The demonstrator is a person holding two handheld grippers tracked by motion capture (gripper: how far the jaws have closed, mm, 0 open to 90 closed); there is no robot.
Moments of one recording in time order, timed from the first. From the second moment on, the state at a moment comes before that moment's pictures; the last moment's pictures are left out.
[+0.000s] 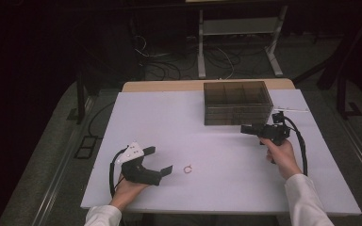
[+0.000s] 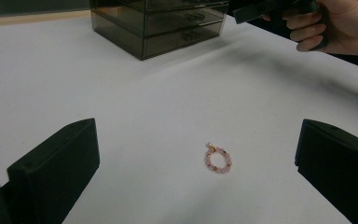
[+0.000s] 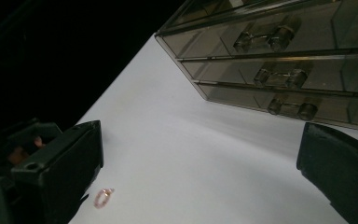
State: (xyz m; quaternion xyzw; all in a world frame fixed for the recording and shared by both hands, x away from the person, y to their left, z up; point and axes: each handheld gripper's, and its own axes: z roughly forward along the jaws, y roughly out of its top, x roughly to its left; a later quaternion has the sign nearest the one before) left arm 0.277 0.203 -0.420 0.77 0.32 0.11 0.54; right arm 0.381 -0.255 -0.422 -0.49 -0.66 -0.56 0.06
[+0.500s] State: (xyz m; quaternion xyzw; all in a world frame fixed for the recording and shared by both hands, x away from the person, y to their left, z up) left arm 0.276 0.203 -0.420 0.77 0.32 0.11 0.54; right arm 0.390 -0.250 -0.434 -0.52 -0.62 -0.58 0.10
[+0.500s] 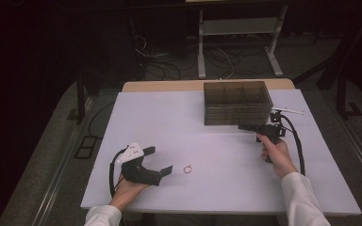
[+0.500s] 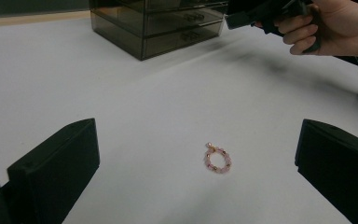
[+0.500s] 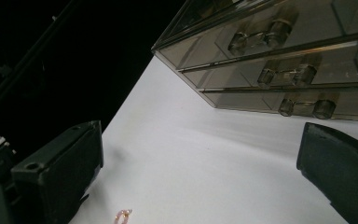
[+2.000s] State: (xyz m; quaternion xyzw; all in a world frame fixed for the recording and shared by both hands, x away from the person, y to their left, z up) left arm 0.276 0.203 -0.420 0.77 0.32 0.11 0.54; right arm 0.403 -0.244 -0.452 -0.65 -0.47 -0.59 0.13
